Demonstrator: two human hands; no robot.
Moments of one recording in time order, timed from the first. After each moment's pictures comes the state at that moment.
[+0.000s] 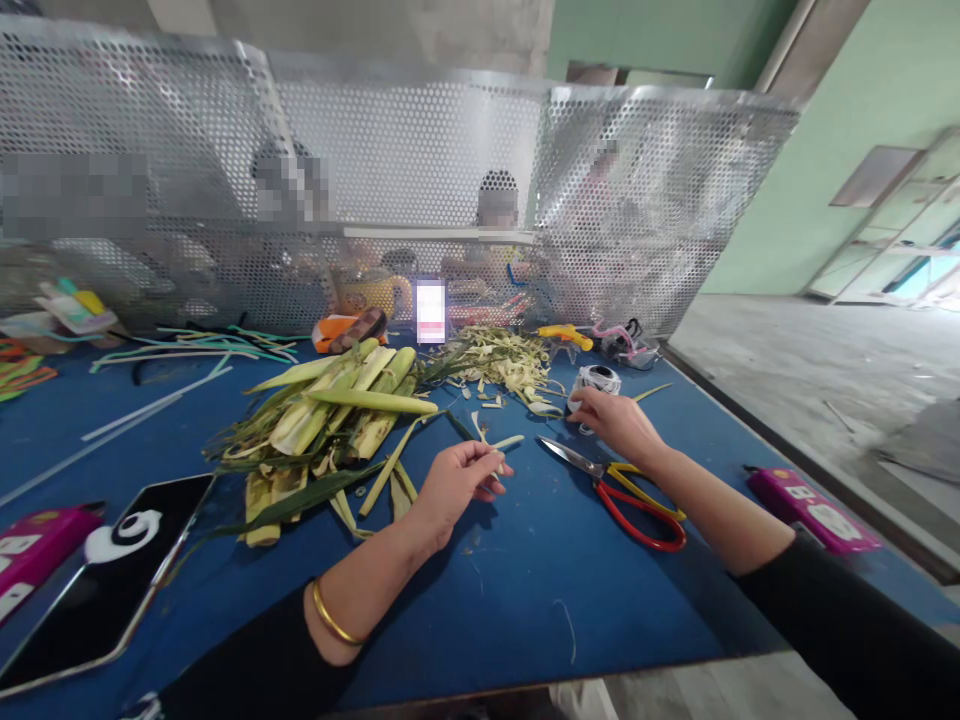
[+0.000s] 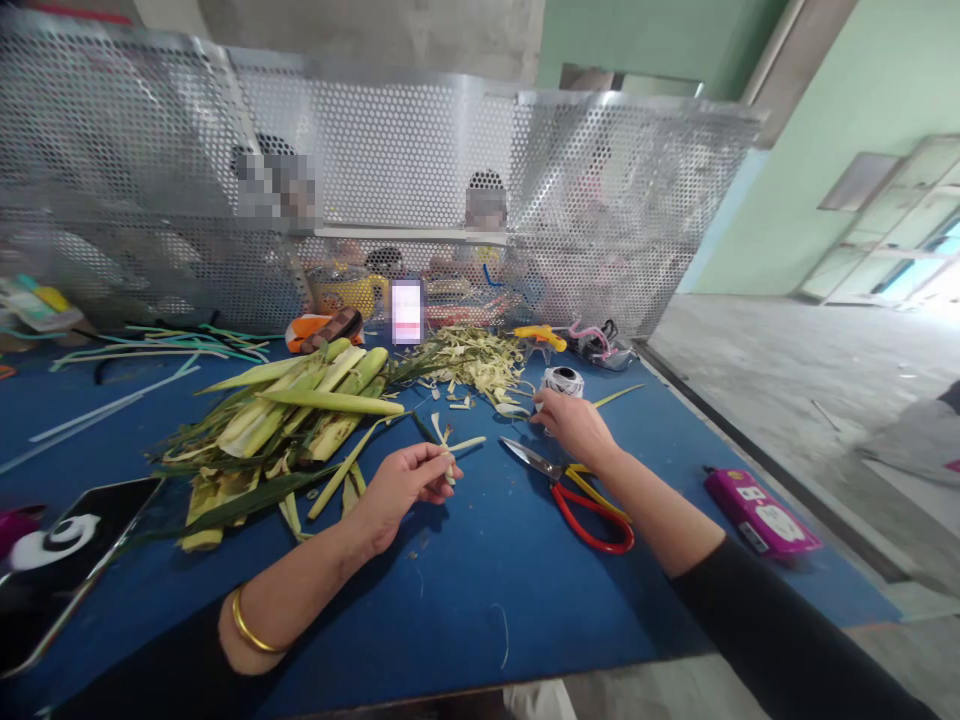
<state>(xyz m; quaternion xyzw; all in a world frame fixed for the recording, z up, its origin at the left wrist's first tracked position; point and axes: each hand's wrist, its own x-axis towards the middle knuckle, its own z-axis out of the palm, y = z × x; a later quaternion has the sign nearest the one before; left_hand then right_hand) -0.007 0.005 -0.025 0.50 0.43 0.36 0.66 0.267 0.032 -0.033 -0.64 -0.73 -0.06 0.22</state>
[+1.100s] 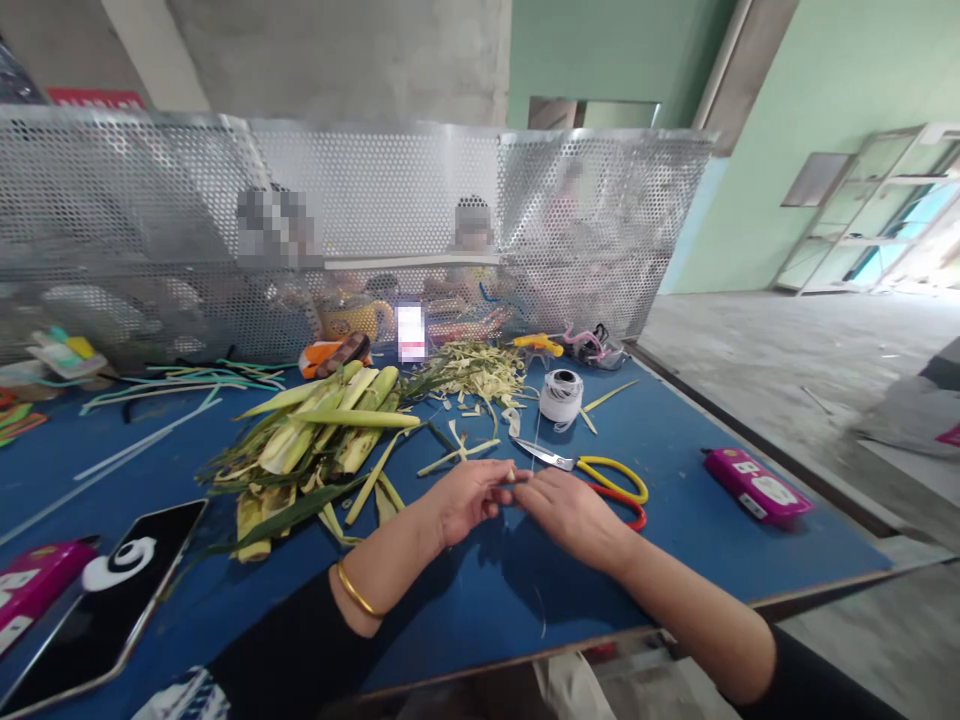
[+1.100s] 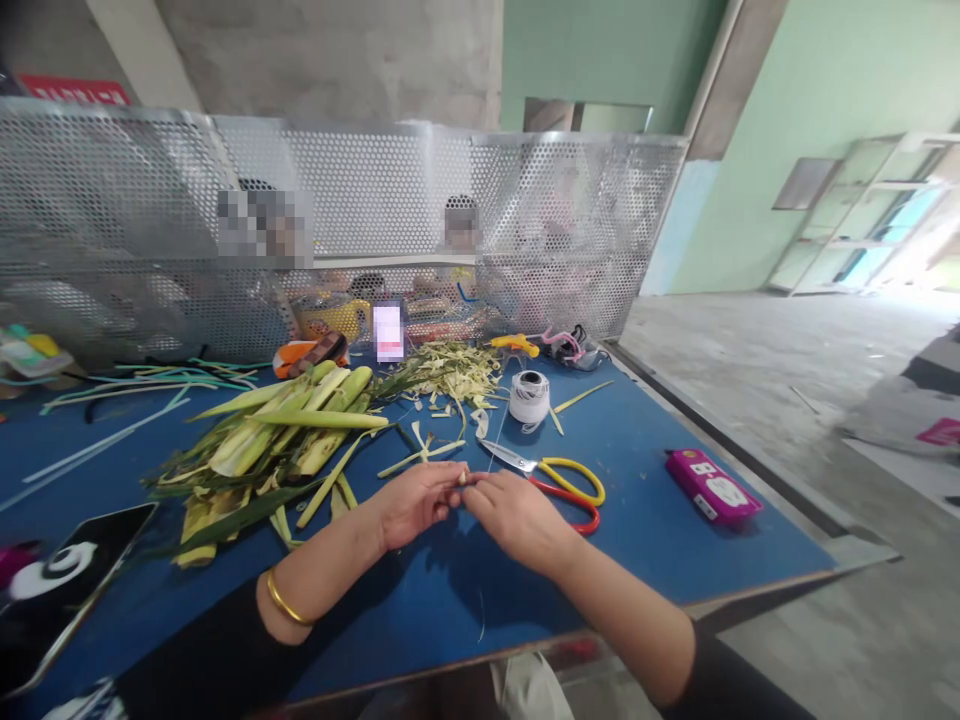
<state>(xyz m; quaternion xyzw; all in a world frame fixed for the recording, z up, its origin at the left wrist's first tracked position) 0.022 0.000 -0.022 0.41 0.36 0.22 0.81 0.187 -0.069 -0.043 -0.39 -0.88 -0.16 0.23</state>
